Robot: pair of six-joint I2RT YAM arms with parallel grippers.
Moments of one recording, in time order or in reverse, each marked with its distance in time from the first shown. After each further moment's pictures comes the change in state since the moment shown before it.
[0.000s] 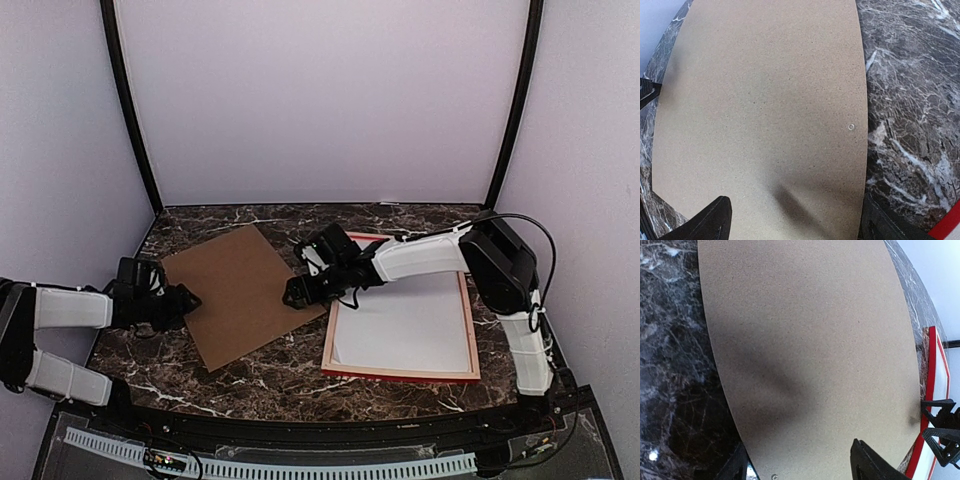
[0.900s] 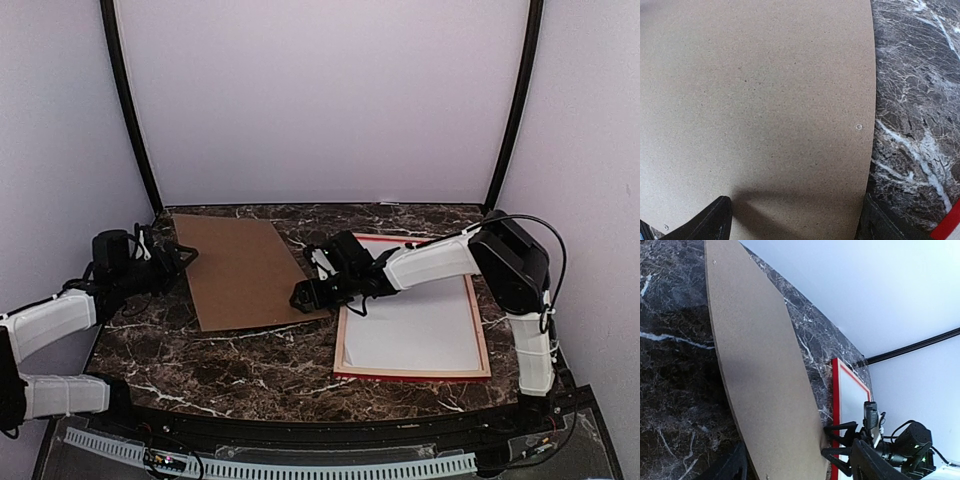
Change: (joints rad) left arm 0.013 -0.224 0.069 0.090 0.186 -0.140; right arm 0.000 -0.082 -0.175 0.137 0.035 0.014
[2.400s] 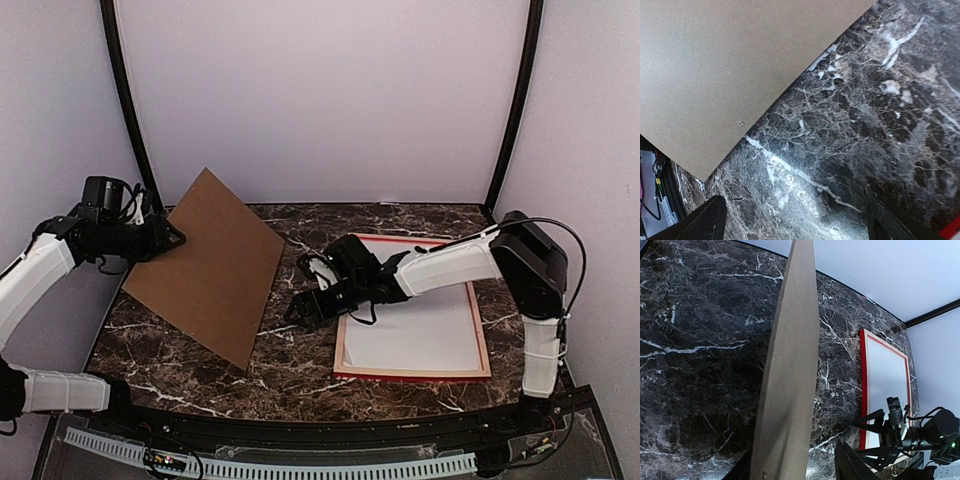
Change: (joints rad) left arm -0.027 0.032 0.518 -0.751 -0.105 0.329; right arm 0.041 -0.108 -0.110 0.018 -0.165 0.007
